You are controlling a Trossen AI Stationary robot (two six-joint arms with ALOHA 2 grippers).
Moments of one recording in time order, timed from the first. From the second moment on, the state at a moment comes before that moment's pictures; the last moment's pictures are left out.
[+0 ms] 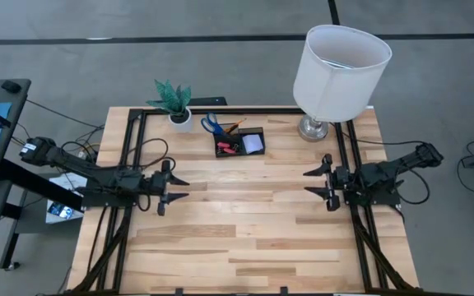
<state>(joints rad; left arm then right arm) -0.29 0.59 0.01 0.43 -0.27 -0.07 0.38 0.07 0.00 0.07 0.36 0.00</state>
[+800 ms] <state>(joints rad) -0.35 0.42 0.01 0.06 -0.27 -0.04 0.38 0.07 0.00 0.07 0.36 0.00</state>
